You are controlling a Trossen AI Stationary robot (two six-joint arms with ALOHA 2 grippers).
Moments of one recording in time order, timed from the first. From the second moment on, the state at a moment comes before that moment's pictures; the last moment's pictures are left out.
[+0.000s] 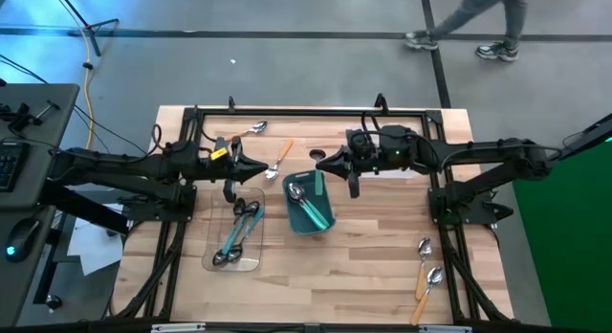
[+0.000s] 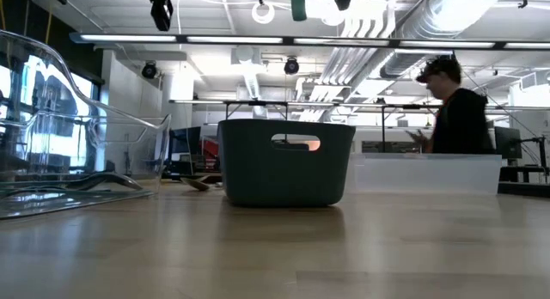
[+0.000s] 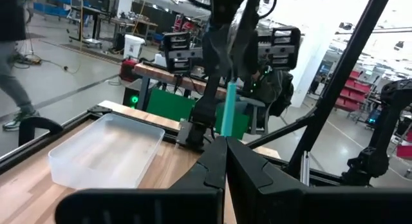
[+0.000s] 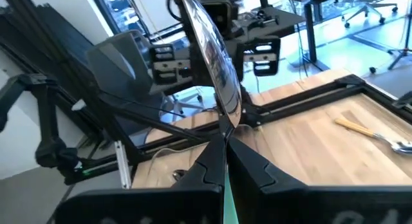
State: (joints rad) left arm 0.01 0.80 0.55 0.30 -0.05 -0.29; right arm -0.03 1.29 1.10 0.05 -0.08 0.34
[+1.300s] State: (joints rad) left arm 0.01 0.63 0.55 0.28 -0.14 -0.21; right arm -0.08 2.01 1.44 -0.49 -0.23 0.78
